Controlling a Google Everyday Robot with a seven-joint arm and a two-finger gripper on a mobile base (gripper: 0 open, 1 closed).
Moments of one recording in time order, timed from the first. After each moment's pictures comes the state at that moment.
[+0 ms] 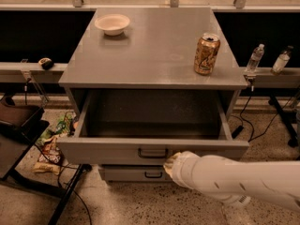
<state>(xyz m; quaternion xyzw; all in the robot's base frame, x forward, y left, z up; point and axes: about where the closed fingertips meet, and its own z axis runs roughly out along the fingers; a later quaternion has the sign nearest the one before) 0.473 -0.078 0.604 -0.48 0.80 -0.02 0.35</state>
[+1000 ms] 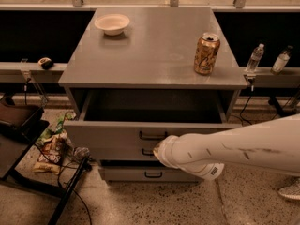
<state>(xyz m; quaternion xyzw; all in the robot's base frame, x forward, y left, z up) 0.544 -0.041 0.588 -0.49 0.80 -0.02 0.35</state>
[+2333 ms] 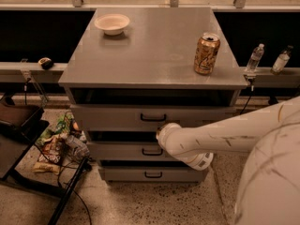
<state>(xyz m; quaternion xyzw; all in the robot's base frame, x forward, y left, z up) 0.623 -0.057 0.588 -0.42 0.80 -0.09 0.41</state>
